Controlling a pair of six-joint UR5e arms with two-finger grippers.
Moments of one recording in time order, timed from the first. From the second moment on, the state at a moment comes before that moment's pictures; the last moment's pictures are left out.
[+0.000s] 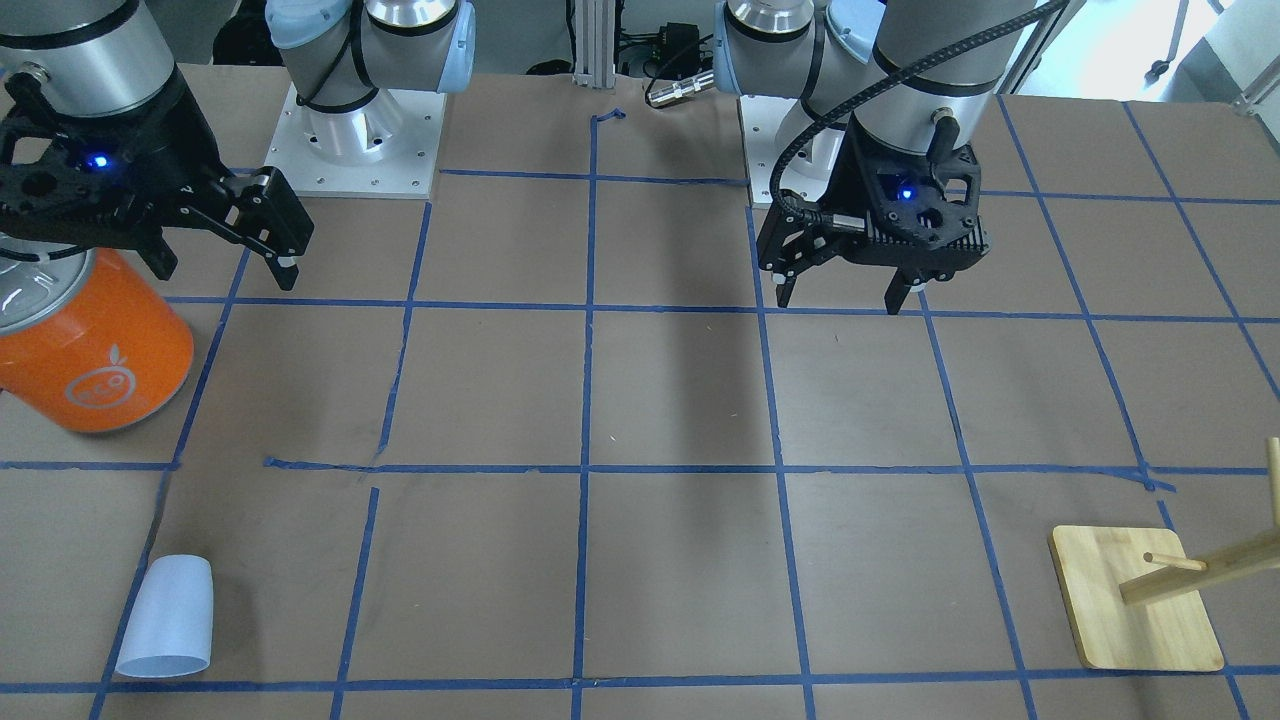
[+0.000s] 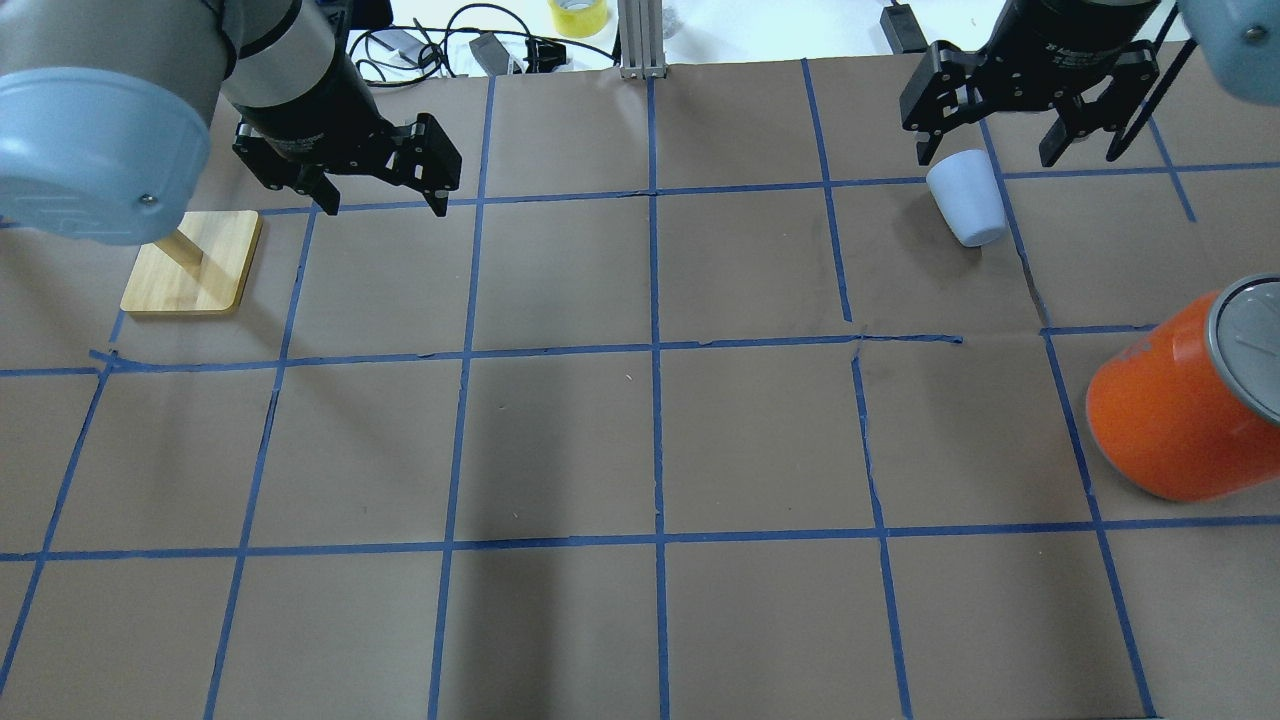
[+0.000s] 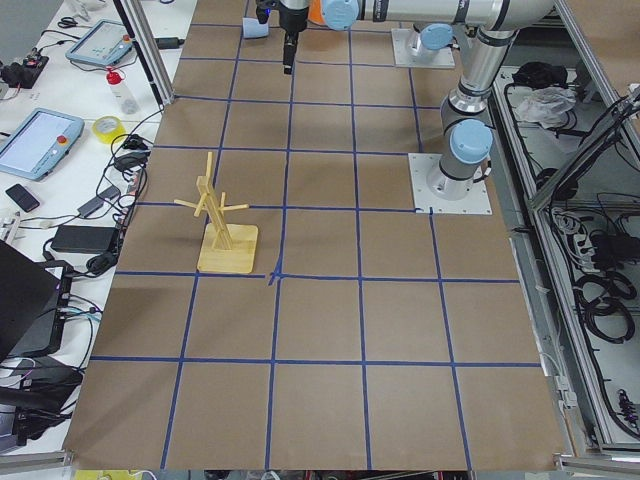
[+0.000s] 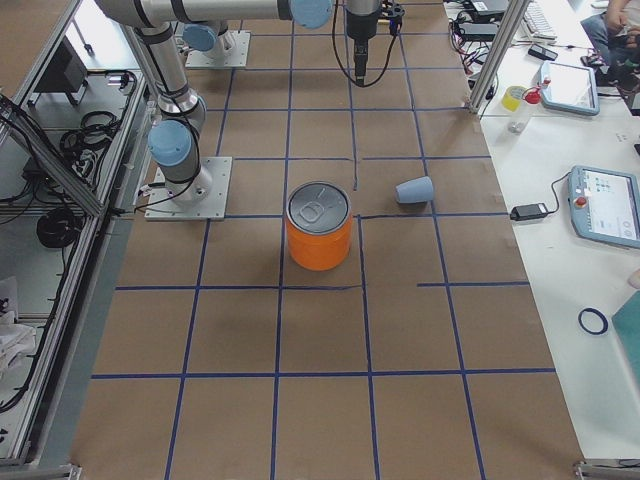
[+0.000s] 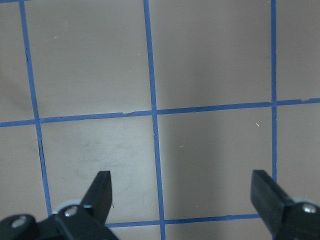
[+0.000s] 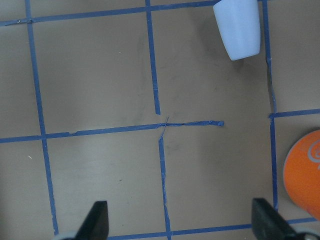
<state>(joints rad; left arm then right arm) -1.64 -1.61 -1.58 -1.41 1.58 -0.01 1.55 -1.53 1.48 -1.60 -1.58 0.05</state>
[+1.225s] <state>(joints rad) -1.65 -1.61 -1.60 -1.41 1.59 -0.01 1.56 -1.49 1.47 -1.72 -1.60 0.01</state>
